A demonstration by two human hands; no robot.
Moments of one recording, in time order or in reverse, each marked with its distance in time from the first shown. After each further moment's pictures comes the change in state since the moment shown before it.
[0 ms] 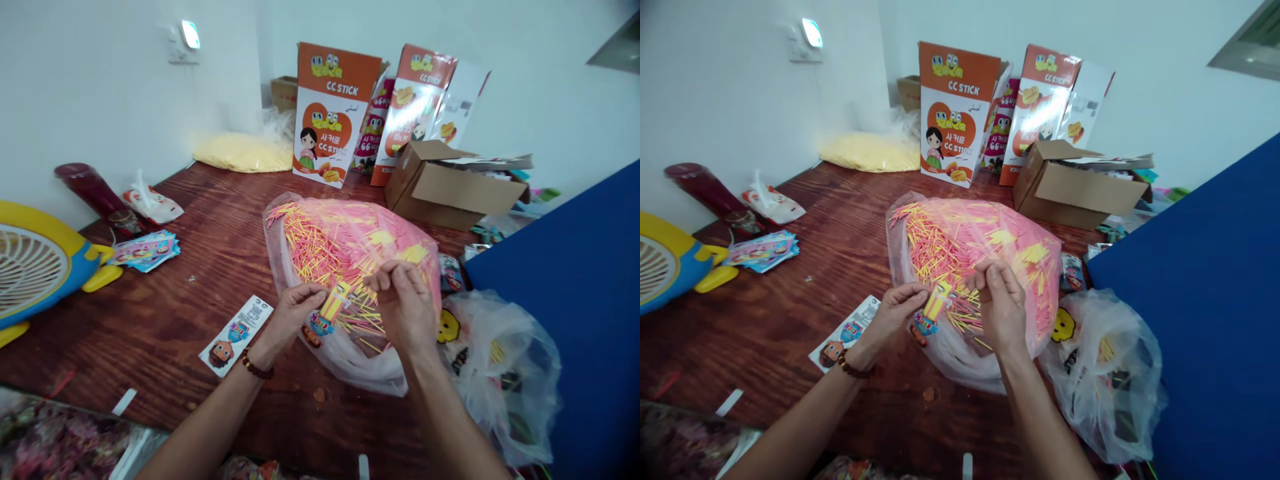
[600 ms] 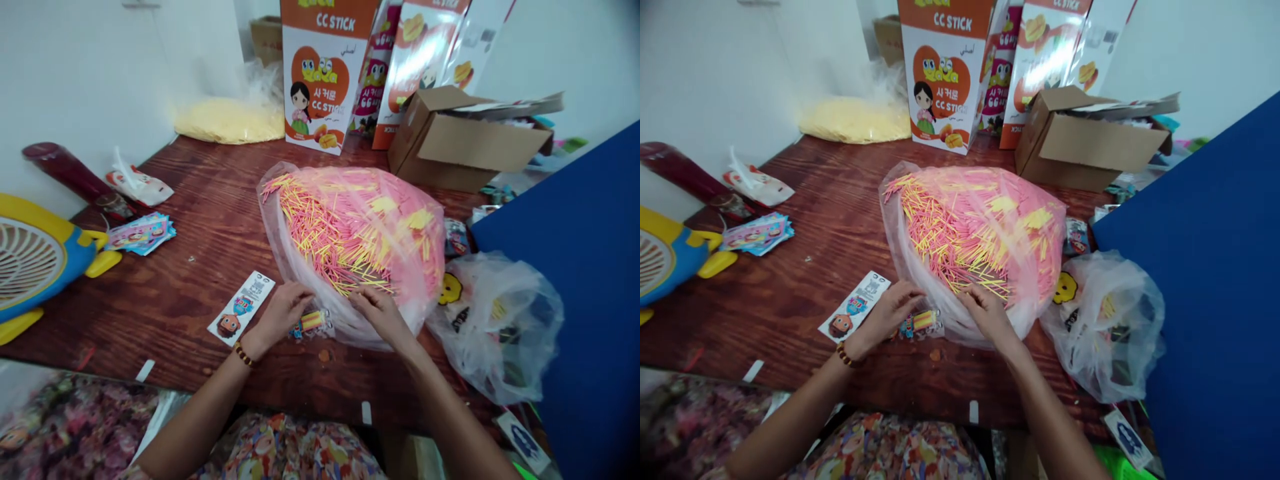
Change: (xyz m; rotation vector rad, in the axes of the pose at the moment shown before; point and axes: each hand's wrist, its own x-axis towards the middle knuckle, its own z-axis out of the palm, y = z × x) left_hand -0.033 -0.030 -0.049 0.940 -0.168 0.163; right_hand -0.059 0.060 -0.063 -0.705 -0.298 0.315
